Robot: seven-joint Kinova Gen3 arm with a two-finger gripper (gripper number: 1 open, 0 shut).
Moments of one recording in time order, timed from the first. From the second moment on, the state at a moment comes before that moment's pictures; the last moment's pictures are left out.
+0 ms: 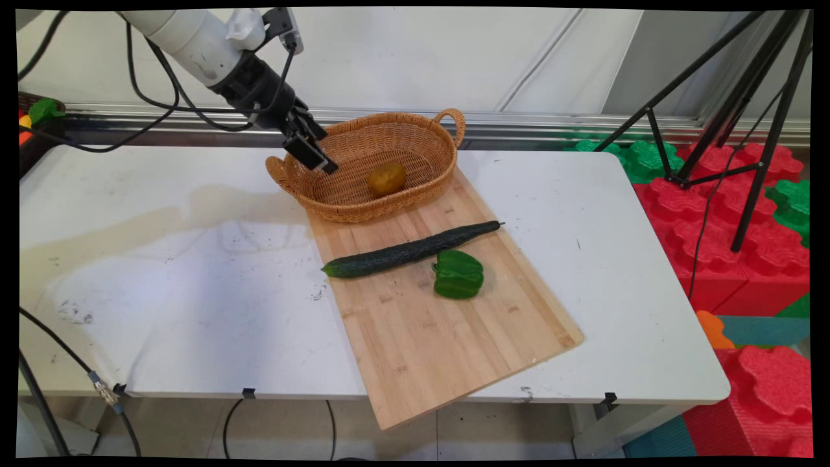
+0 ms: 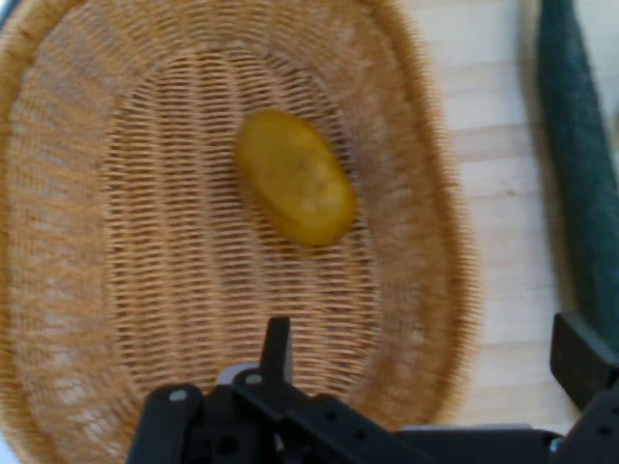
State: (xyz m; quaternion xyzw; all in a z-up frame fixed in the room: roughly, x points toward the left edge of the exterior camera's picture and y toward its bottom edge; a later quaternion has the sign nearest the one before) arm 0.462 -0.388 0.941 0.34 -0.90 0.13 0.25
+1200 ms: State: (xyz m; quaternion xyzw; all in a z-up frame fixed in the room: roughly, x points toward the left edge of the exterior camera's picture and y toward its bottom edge) arm 0.457 -0.489 0.862 0.41 -0.86 0.14 0.27
